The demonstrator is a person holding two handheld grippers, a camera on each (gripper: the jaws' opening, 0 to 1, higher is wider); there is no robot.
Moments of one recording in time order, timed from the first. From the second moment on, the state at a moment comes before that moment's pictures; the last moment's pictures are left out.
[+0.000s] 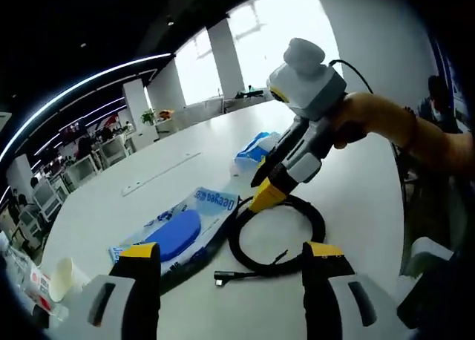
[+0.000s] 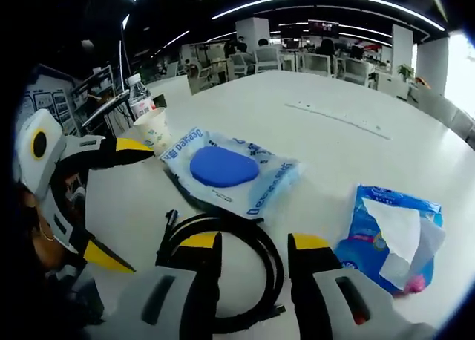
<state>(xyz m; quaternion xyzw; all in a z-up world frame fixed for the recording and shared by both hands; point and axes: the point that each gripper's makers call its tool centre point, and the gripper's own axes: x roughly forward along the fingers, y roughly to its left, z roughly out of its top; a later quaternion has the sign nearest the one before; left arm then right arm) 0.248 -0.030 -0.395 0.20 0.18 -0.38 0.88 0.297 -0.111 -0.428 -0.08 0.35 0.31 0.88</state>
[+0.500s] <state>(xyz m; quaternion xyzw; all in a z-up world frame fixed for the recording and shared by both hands) 0.240 -0.043 -0.404 0.20 0.19 -0.40 0.87 0.291 -0.122 -0.436 -0.08 0.36 0.30 0.88</state>
